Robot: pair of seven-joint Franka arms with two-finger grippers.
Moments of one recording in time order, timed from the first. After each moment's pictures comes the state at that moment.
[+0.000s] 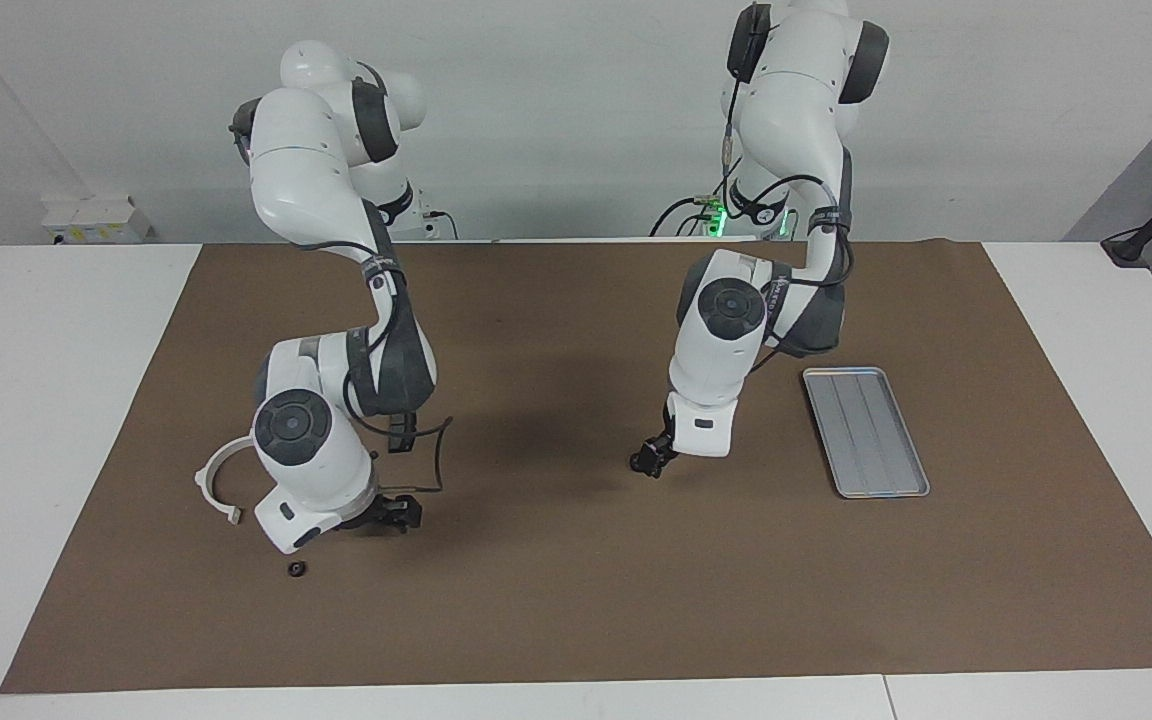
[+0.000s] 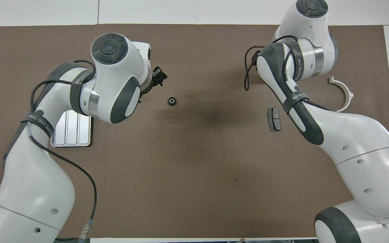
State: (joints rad) left arm -0.49 0.57 0.01 -1.48 -0.03 2.07 -1.03; right arm 0.08 0.85 0.06 -1.06 -0.12 1.83 0.17
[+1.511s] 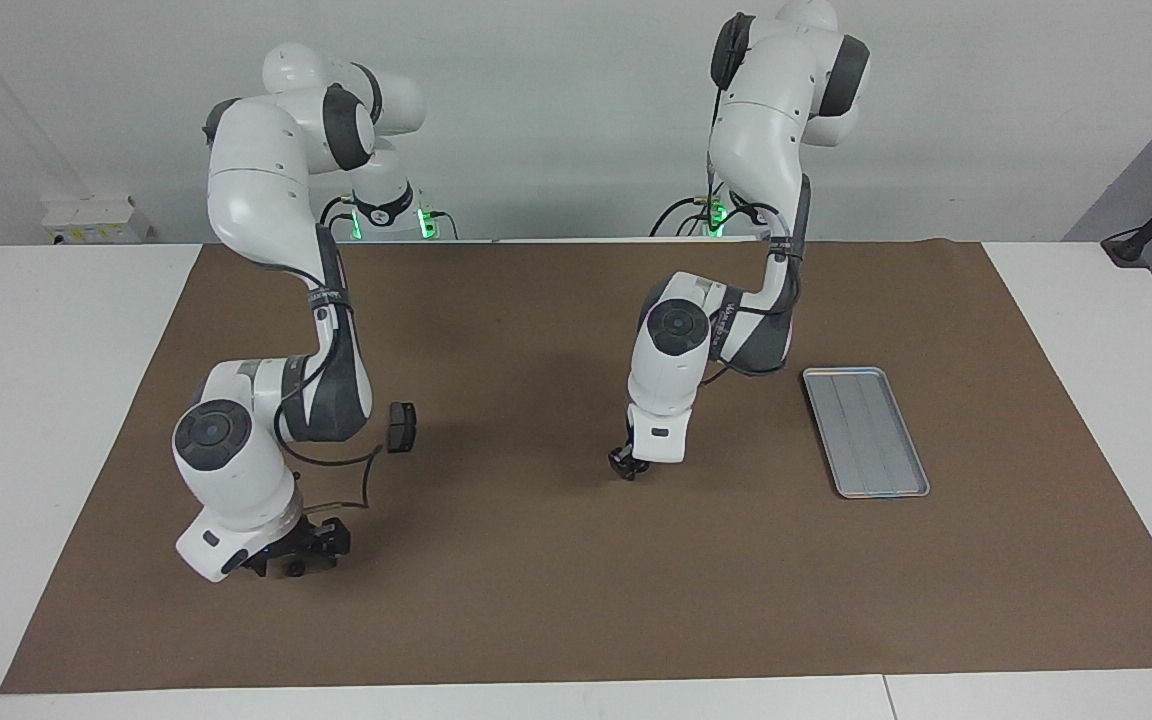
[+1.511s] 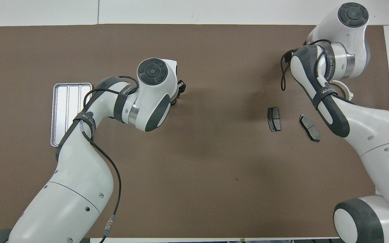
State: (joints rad) left arm -0.56 0.62 0.02 -1.55 -0.02 2.20 -1.12; right arm -0.03 0.87 0.07 -1.13 -0.16 2.07 -0.05
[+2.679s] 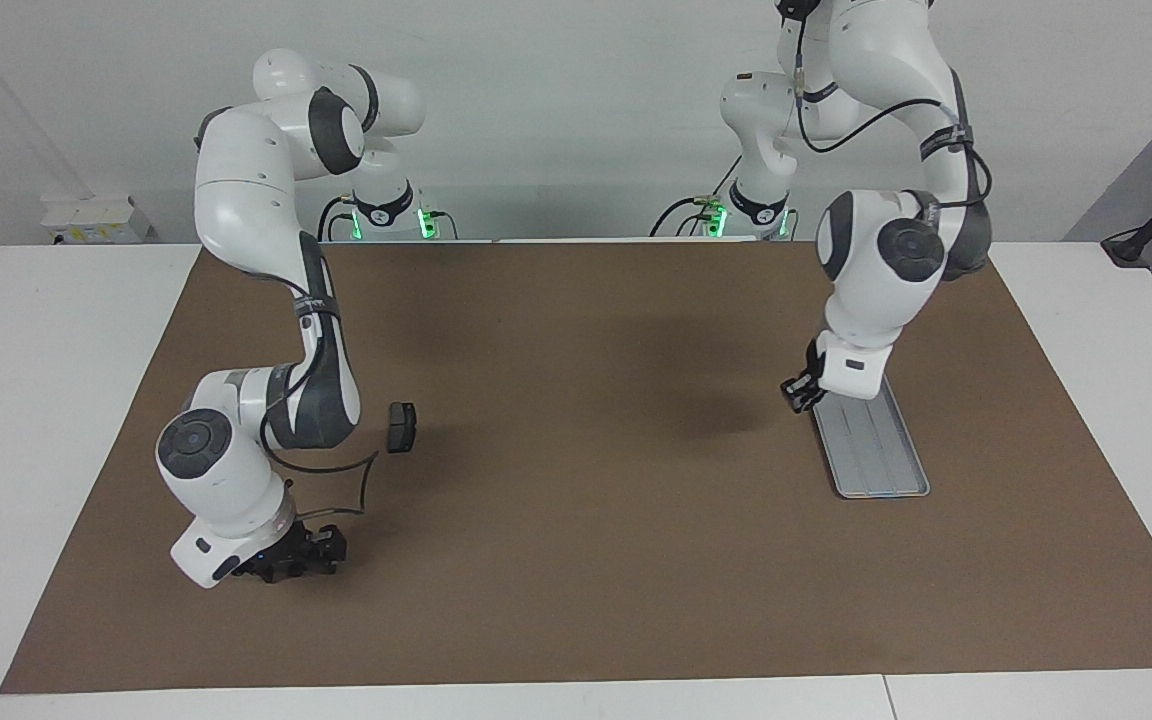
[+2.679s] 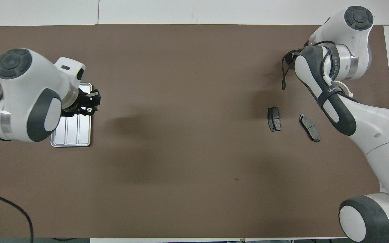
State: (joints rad) left arm -0.23 0.17 0.08 -1.92 -0.01 2.02 -0.48; right arm -0.10 0.89 0.15 -1.13 -0.16 2.09 -0.05
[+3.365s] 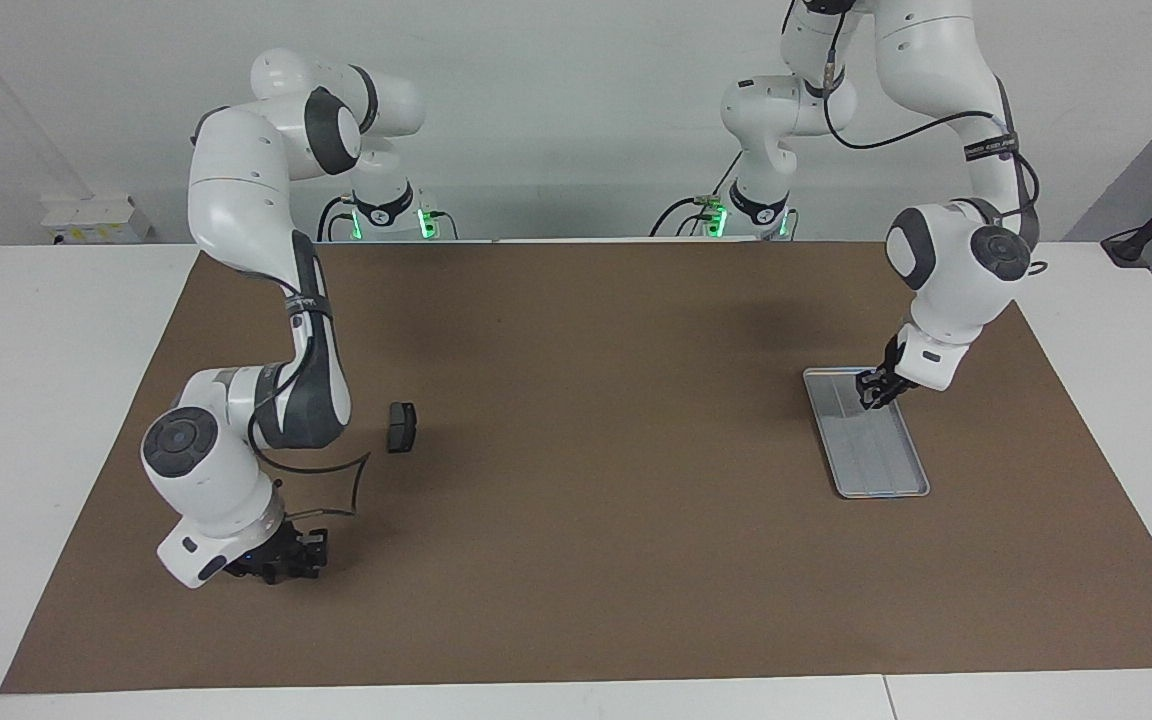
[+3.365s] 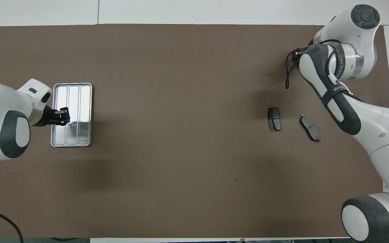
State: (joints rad) left arm -0.04 0.16 0.07 -2.14 -0.01 2.28 -0.15; right arm -0.12 0.89 0.15 -1.12 -0.16 2.09 -0.05
